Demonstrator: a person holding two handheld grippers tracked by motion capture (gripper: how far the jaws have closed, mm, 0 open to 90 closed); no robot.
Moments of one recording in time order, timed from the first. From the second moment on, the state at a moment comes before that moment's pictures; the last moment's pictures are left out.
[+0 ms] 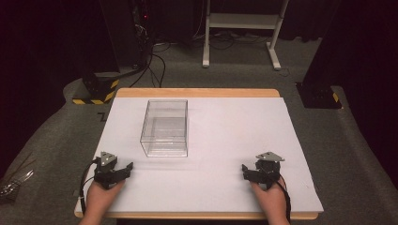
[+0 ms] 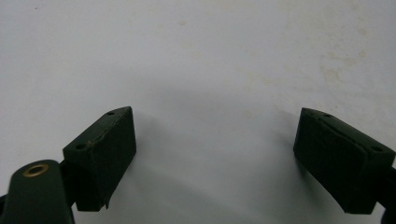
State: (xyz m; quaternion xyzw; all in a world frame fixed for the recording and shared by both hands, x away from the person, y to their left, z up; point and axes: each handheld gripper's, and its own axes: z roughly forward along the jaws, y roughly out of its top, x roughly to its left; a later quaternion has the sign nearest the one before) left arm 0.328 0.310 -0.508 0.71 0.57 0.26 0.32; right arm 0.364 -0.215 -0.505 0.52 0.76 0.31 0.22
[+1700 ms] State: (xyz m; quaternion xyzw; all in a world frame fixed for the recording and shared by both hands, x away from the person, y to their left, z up) left arm 0.315 0.297 -0.484 0.73 0.50 0.22 0.41; right arm 0.364 -0.215 -0.505 0.52 0.76 0.31 0.22
